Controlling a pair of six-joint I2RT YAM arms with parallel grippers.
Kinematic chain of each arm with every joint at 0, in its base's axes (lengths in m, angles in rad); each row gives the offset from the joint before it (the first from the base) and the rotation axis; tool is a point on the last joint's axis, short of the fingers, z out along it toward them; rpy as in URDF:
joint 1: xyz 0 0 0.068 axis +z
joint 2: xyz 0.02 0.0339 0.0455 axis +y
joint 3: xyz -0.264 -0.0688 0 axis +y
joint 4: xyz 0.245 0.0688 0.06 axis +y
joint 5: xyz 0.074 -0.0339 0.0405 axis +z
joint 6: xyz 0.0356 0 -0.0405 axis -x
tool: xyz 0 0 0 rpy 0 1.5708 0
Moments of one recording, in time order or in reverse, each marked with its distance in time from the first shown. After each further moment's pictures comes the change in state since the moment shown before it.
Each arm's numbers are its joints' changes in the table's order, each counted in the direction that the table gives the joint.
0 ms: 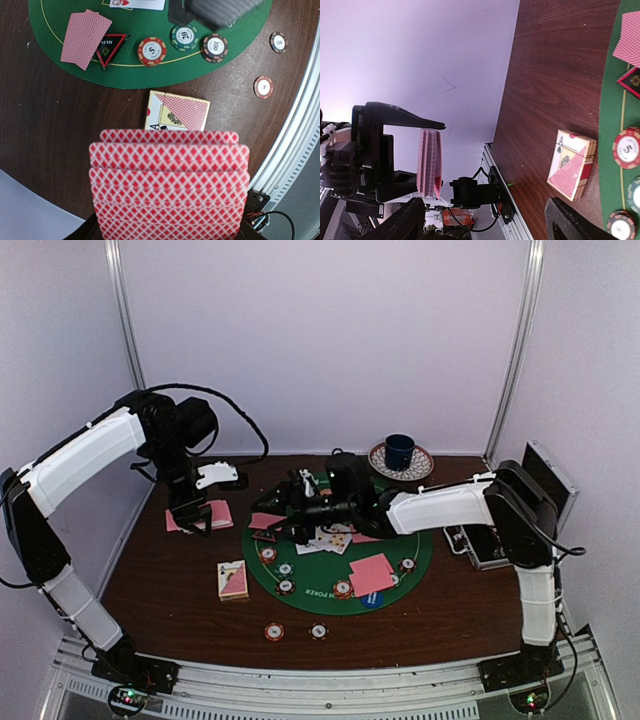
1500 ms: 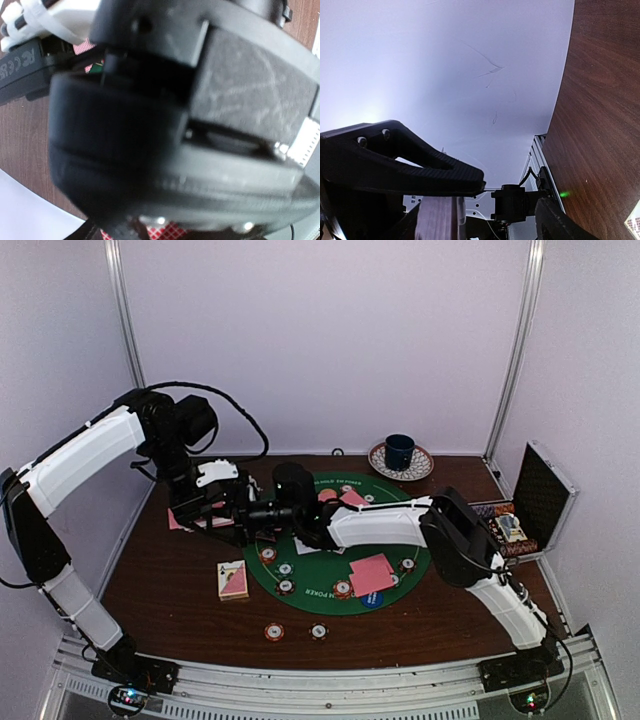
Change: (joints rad) left arm 0.000 0.001 -0.013 -0.001 -0.006 0.004; right arm 0.116 0.416 -0.553 -0.135 0.063 -0.277
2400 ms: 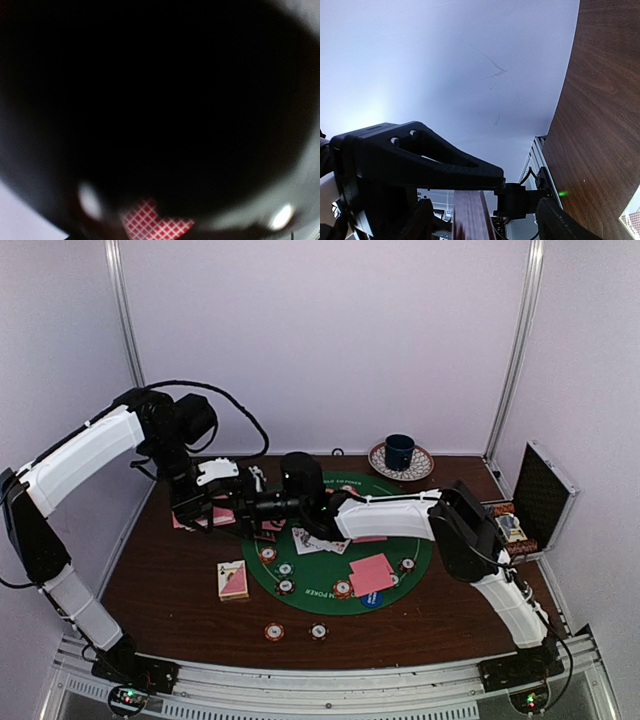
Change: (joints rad) left arm 0.000 0.002 -0.004 -0.005 -0.006 0.000; right arm -0.024 -0.054 0.040 0.010 0.047 0.034
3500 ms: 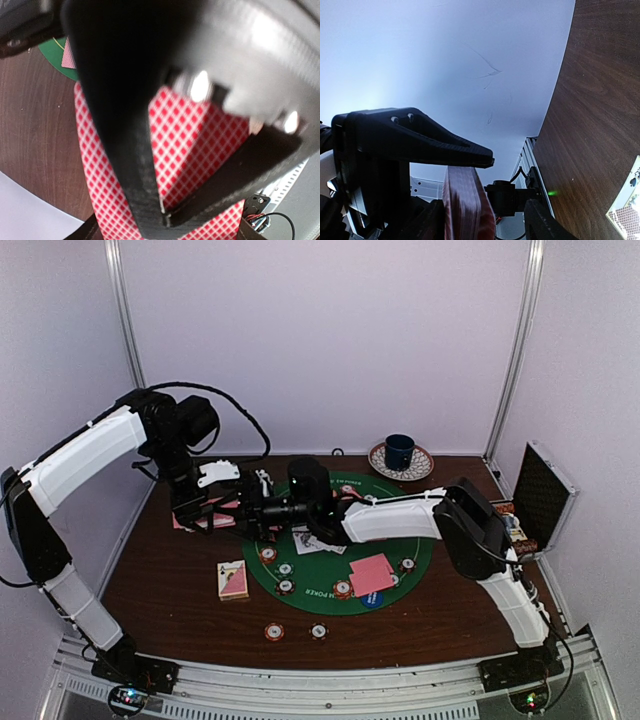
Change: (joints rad) left arm -0.003 0.004 0.001 0.003 0.005 0.000; right arm -0.011 -0.042 0.113 -0.054 -0.016 0.060
